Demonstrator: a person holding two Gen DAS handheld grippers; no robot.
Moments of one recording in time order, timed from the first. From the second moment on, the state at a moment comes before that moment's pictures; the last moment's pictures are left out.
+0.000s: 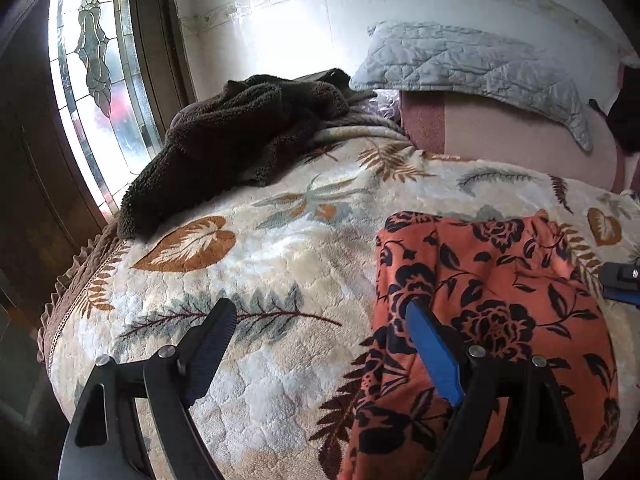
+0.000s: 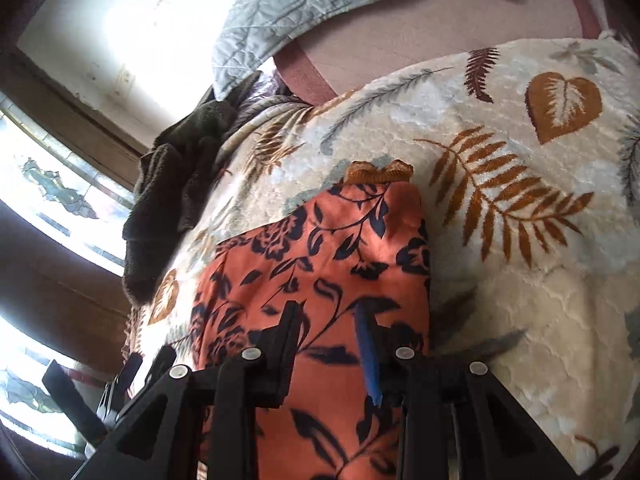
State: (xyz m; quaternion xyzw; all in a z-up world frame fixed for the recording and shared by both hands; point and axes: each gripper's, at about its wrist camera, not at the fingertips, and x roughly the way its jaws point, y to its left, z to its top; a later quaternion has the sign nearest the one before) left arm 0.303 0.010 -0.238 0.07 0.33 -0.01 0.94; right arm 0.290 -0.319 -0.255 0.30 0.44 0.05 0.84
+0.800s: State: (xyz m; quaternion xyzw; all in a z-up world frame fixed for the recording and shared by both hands) left arm 0.291 -0.002 -0.281 0.15 0.40 0.02 0.90; right arm 0.203 -0.283 -0.286 0.26 0.46 0.07 0.84
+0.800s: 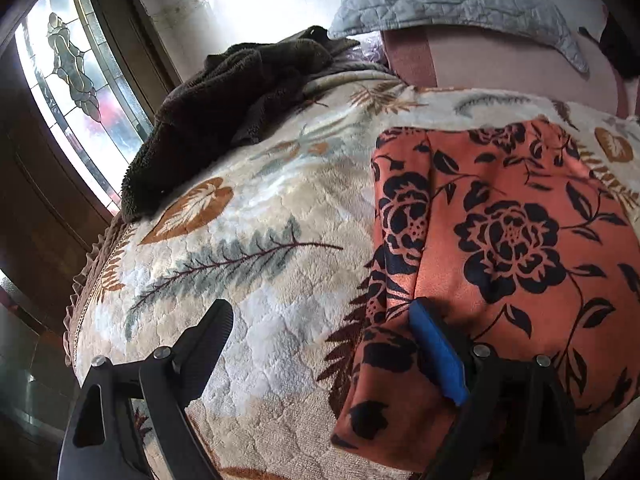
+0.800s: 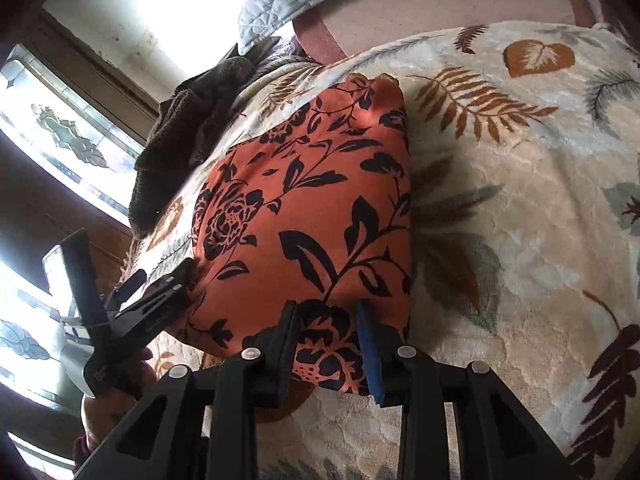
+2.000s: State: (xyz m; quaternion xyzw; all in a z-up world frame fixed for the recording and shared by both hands) left arm 0.330 0.019 -0.270 -0.09 0.47 -0.13 0.87; right arm 0.226 -0.366 -0.293 0.43 0.39 0.08 0.81
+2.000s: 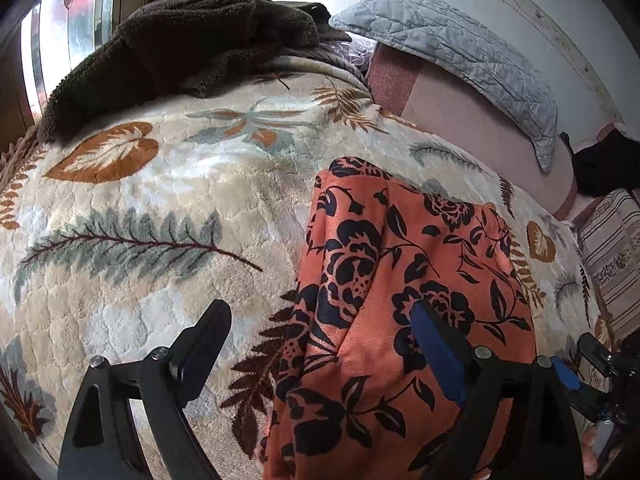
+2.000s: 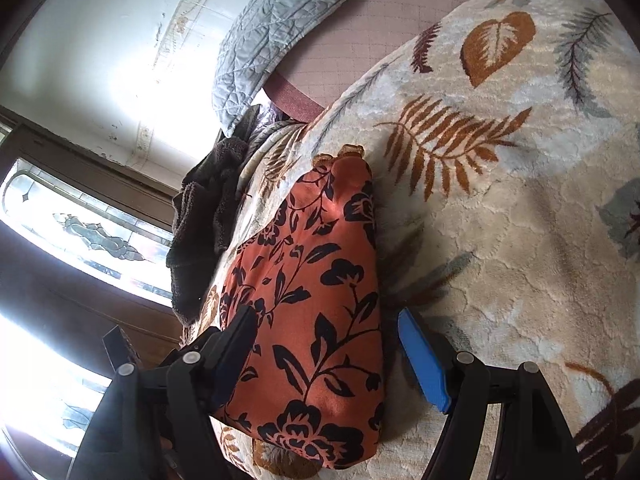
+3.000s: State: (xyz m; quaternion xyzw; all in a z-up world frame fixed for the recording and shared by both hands) left arm 0.354 0.027 -0.305 -0.20 0.58 -0.22 0.76; right arm 0.278 -0.362 -0.328 0.48 0.43 0.08 0.76
